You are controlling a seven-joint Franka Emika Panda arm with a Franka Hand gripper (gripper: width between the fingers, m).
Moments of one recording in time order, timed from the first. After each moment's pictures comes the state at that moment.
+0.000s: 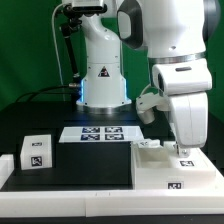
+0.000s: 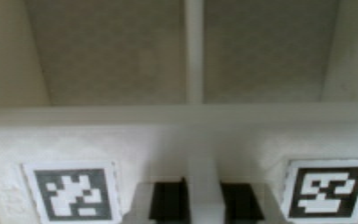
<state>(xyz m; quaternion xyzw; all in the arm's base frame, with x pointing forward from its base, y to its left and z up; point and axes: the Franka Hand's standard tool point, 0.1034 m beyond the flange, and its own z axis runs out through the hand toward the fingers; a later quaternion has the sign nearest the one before) 0.580 0.106 0.056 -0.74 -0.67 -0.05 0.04</state>
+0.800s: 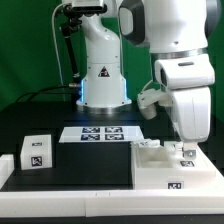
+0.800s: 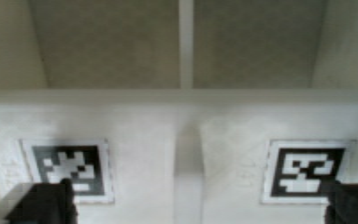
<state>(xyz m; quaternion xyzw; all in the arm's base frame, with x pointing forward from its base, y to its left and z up) 0.569 0.113 0.071 -0.73 -0.68 -0.04 0.03</state>
